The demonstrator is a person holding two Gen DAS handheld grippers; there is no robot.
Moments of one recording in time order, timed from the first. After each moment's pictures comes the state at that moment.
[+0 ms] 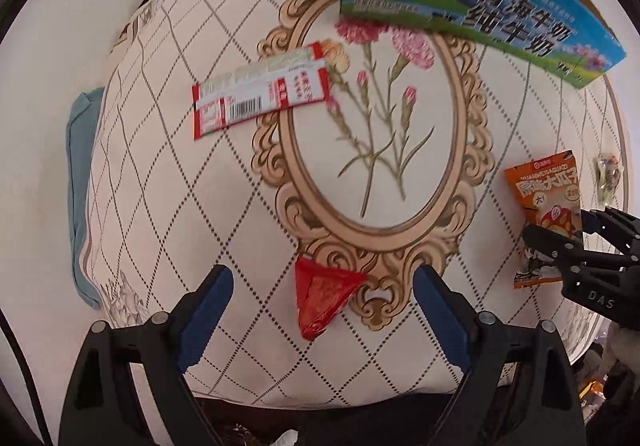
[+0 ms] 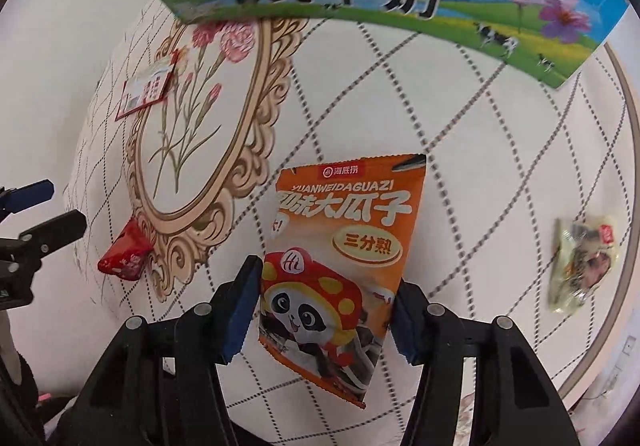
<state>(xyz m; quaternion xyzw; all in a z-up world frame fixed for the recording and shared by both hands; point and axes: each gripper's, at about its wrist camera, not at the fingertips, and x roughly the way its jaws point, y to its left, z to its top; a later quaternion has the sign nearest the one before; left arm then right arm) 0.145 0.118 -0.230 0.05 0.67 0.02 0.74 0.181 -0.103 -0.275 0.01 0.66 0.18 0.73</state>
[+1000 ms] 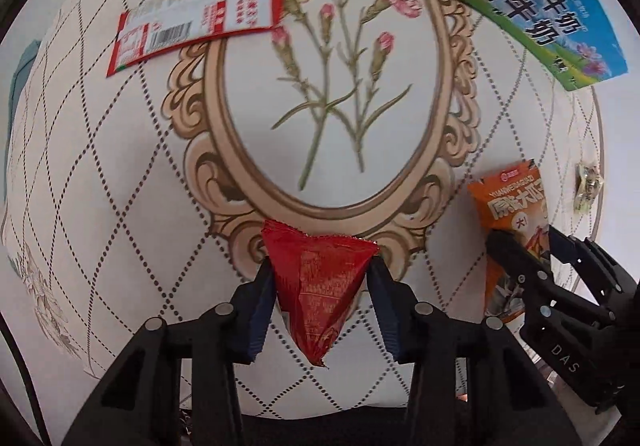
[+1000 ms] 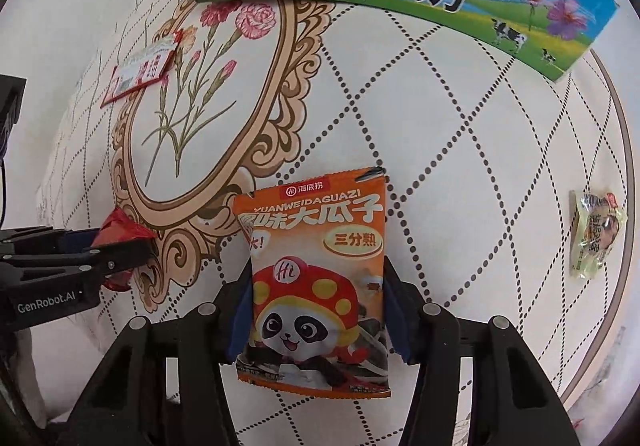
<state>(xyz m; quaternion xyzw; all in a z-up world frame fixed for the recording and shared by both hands) 0.148 0.088 -0.282 -0.07 0.70 -0.05 0.71 0.149 -0.084 -0.282 -0.01 0.63 0.13 0.76</state>
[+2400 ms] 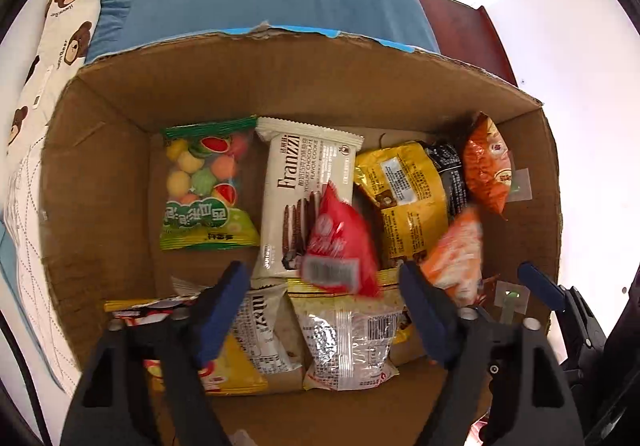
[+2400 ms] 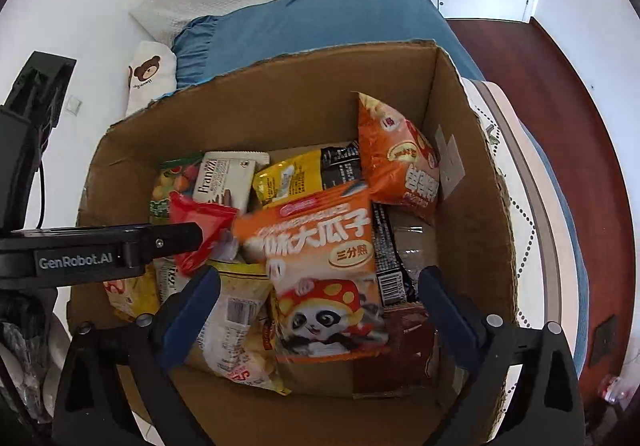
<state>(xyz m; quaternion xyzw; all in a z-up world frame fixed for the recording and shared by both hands) 0.490 -0.026 -0.205 -0.02 0.70 -0.13 0.71 0.442 -0.184 -0.197 0.13 0.59 0.04 0.79</state>
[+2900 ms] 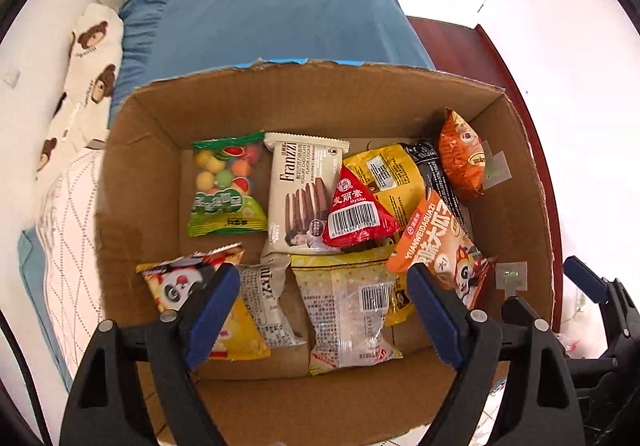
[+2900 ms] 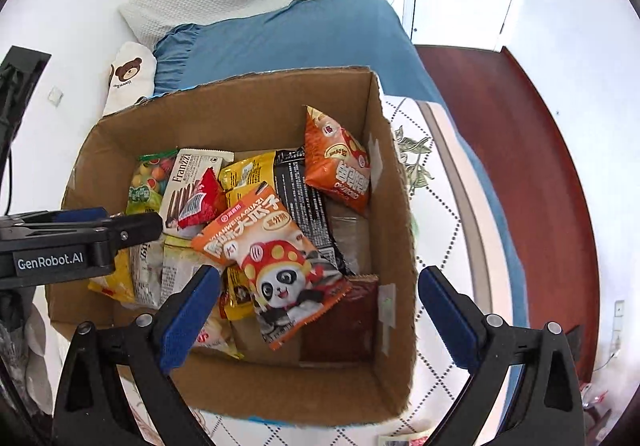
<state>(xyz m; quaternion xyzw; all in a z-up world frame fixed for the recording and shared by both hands) 0.426 -0.028 -0.163 0.04 0.62 -0.10 0.77 0.387 -0.199 -0.163 0.07 0.56 0.00 0.82</state>
